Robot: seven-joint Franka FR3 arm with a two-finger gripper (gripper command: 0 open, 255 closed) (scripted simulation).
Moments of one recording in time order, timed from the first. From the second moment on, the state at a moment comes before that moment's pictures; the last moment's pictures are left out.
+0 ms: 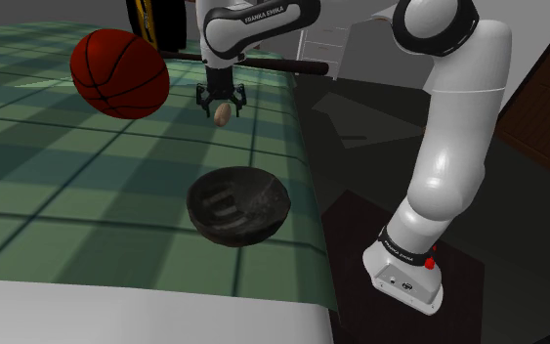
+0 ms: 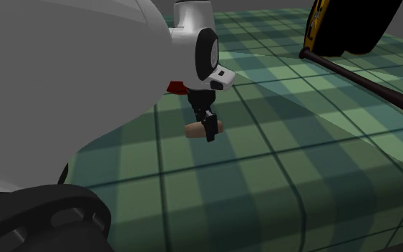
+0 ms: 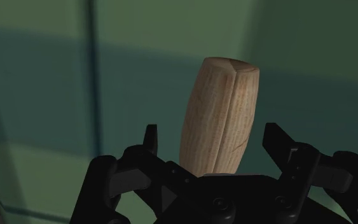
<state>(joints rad) -0.12 0.33 0.34 -1.66 -0.22 1.93 1.04</state>
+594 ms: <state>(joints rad) -0.12 0.33 0.34 -1.66 -0.22 1.93 1.04</state>
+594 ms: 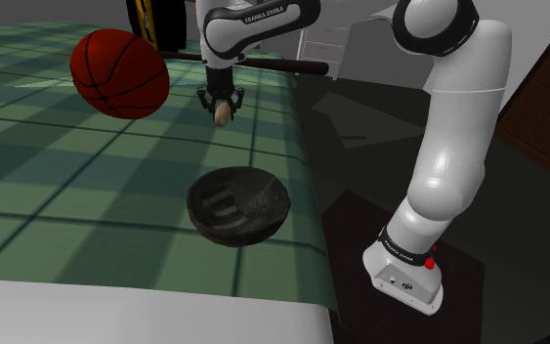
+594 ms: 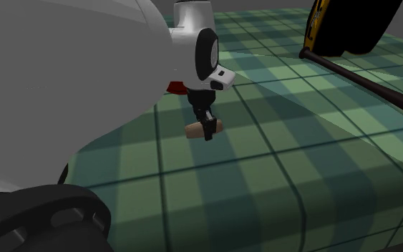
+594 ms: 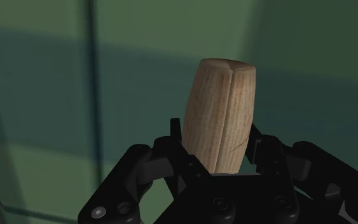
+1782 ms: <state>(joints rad) -0.12 0.30 0.35 -1.52 -0.21 1.77 1.01</state>
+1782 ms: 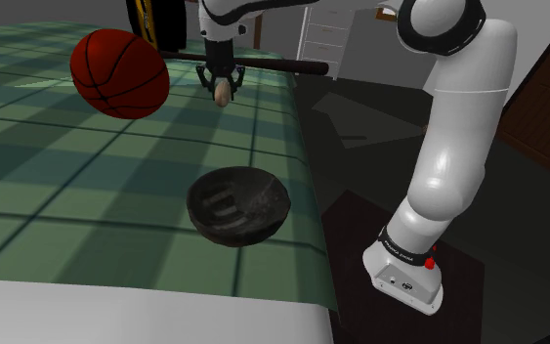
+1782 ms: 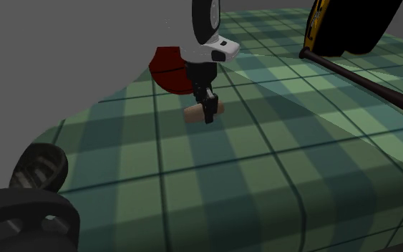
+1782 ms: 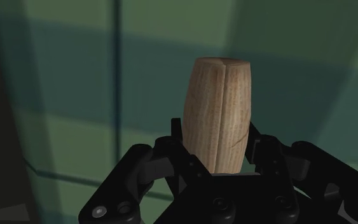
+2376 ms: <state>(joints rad) -0.11 0.31 0.35 -1.39 -0.20 1.64 1.00</state>
